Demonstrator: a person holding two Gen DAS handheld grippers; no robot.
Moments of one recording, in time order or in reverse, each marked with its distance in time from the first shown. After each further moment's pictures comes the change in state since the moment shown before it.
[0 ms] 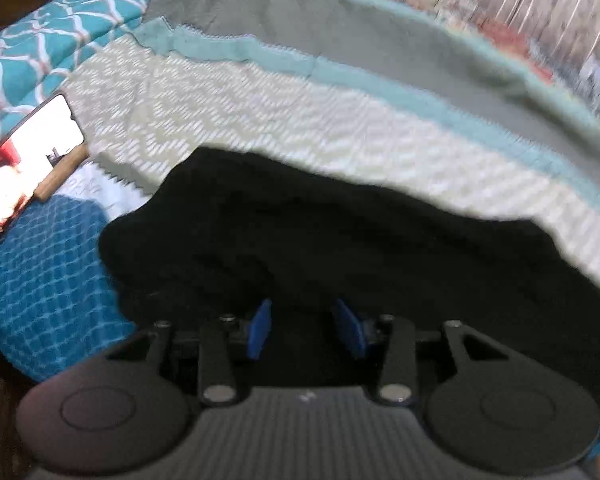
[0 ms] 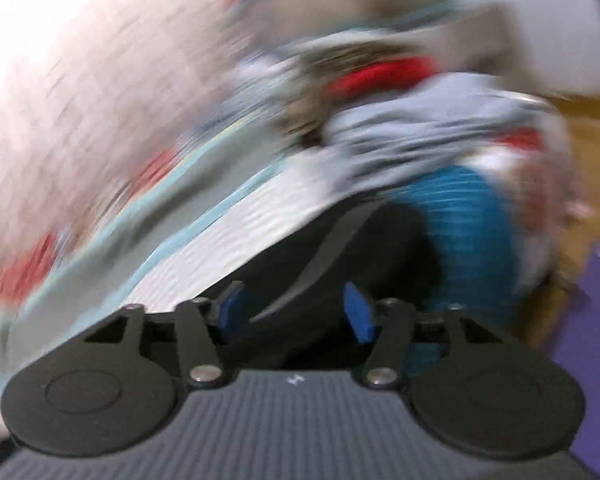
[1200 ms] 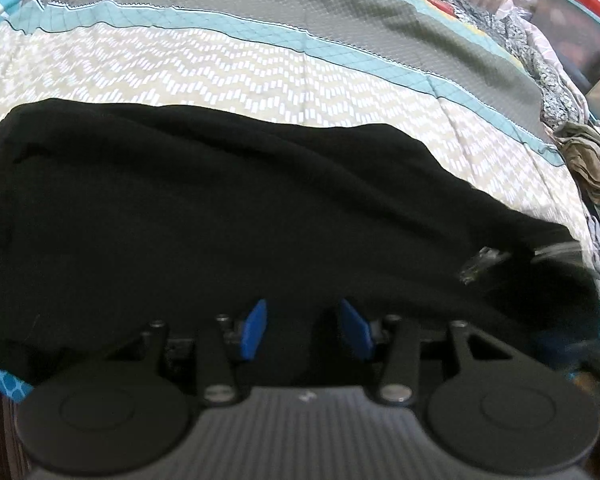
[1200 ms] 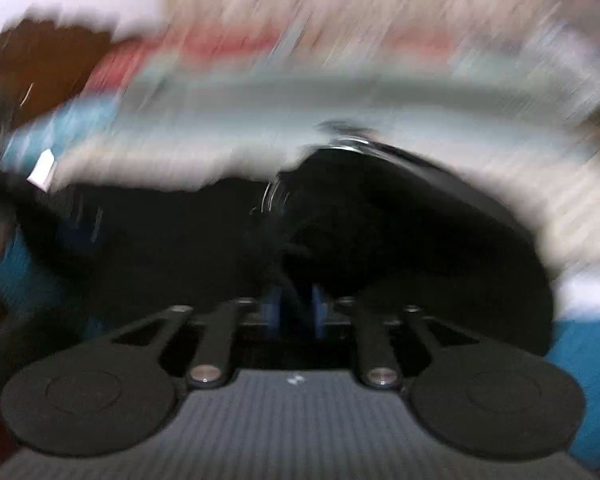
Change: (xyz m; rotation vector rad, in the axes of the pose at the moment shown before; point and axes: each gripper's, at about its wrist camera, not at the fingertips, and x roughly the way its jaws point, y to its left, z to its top) left arm 0.015 -0.104 -0.043 0.124 0.140 -0.223; right arm 0.040 0.196 -0.132 -0.842 0.480 0.519
